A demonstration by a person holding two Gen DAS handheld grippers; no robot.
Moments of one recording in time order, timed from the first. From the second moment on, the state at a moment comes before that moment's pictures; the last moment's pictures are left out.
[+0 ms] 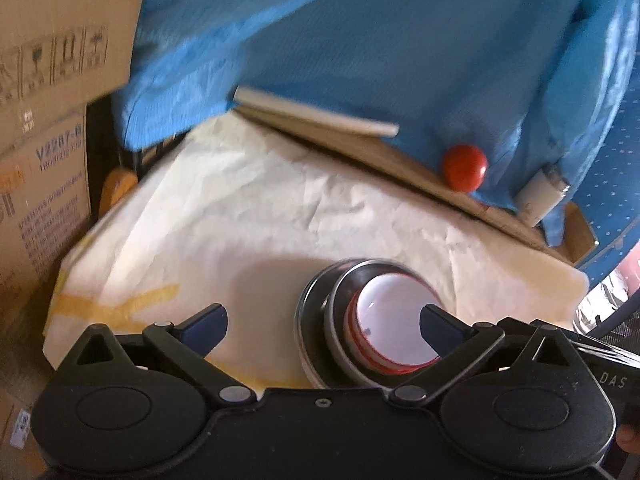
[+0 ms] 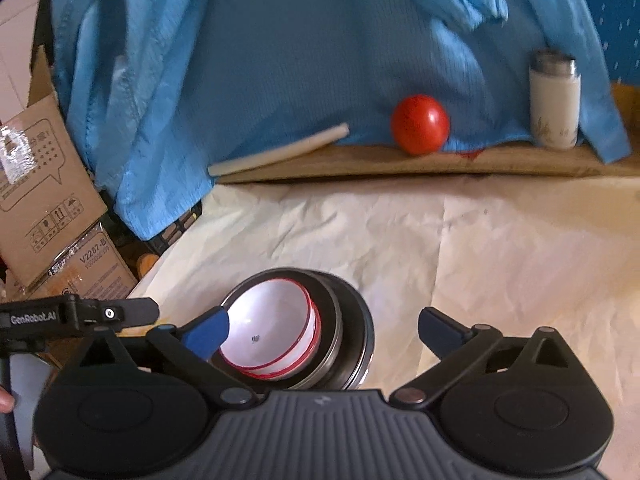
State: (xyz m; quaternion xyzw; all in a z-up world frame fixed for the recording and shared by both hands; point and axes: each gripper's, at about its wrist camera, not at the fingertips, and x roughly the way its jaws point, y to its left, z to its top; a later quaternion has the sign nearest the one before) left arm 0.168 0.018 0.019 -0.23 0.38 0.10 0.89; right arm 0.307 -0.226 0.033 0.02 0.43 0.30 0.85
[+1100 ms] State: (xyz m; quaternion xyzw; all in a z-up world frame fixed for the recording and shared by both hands) left arm 0.045 0.032 0.029 -0.12 0.29 0.02 0.95; right arm 0.133 -0.209 0.065 0.02 0.31 0.16 0.94
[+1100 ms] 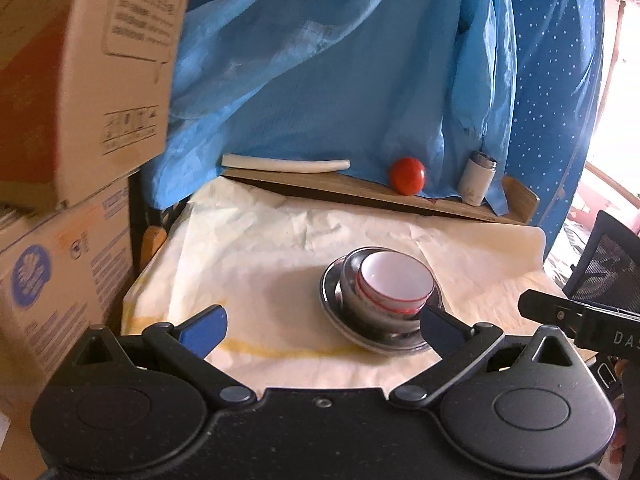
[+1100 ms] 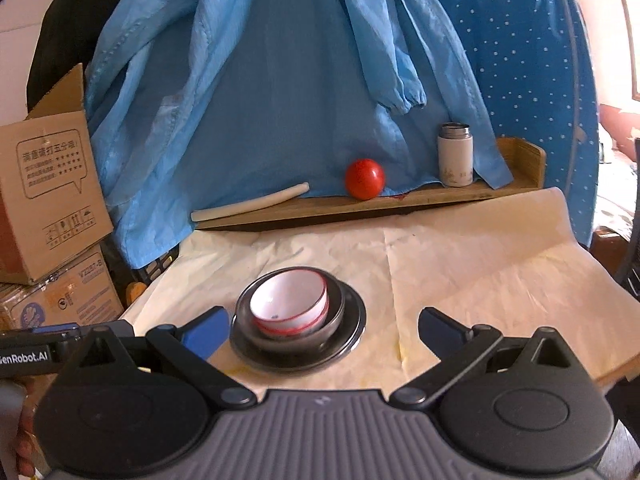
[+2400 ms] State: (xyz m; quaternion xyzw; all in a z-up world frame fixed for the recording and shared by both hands) left arm -0.006 0.024 0.012 -0.09 0.28 0.01 0.96; right arm 0.068 -0.212 0.058 0.02 0.30 0.14 0.94
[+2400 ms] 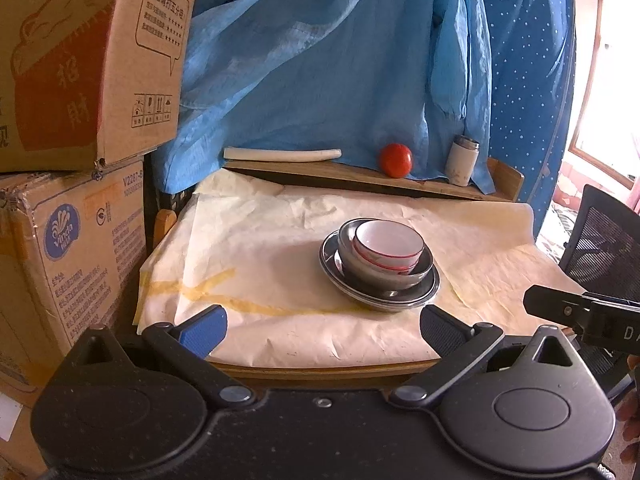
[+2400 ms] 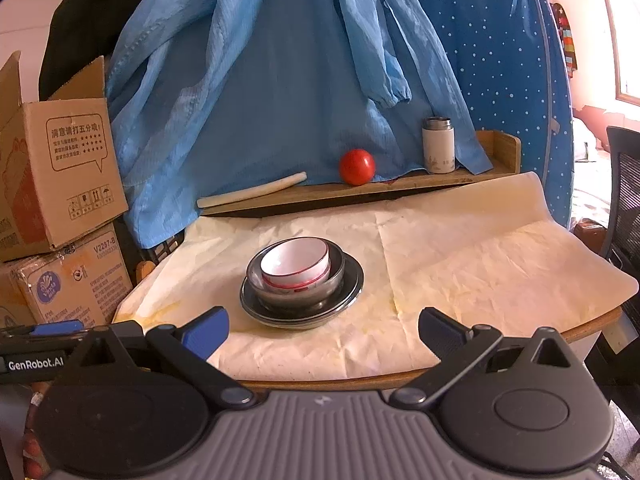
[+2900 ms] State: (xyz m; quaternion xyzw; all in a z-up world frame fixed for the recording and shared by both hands) left arm -0.005 0.023 0.010 -0.09 0.28 0.01 0.96; right arm 0.070 -0.211 0.057 0.02 0.31 0.15 0.94
